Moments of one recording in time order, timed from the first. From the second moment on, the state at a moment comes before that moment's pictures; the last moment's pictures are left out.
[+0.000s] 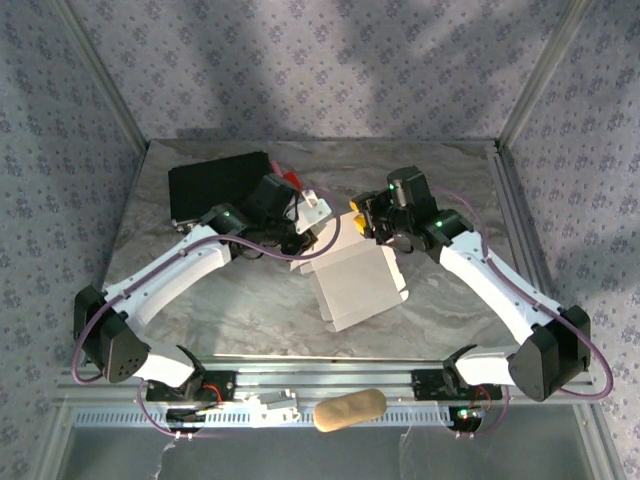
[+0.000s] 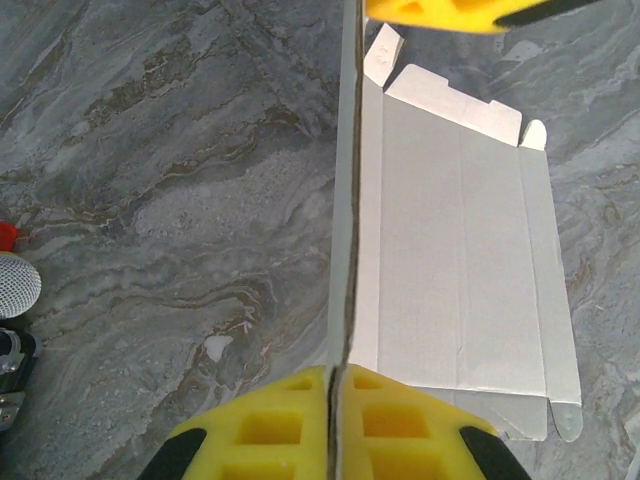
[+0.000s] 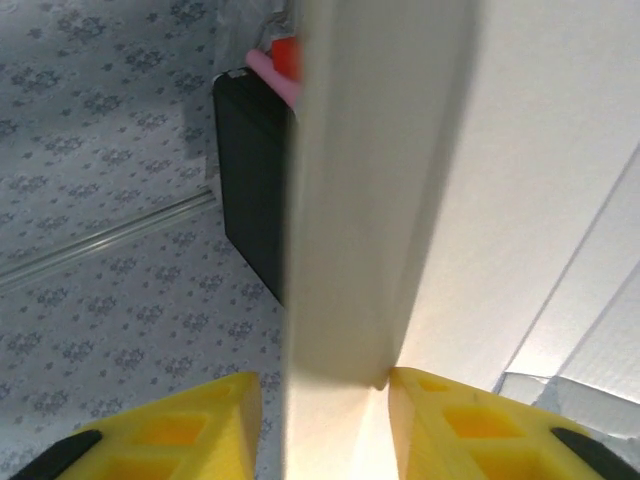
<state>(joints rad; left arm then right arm) -0.76 1.42 1.32 -0.74 0.17 0.25 0.53 1.30 1.15 -0.48 -0.22 1.62</state>
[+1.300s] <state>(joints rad) -0.78 1.42 1.24 -0.67 0.14 0.23 0.53 1.29 1.02 -0.33 -0.22 1.68</state>
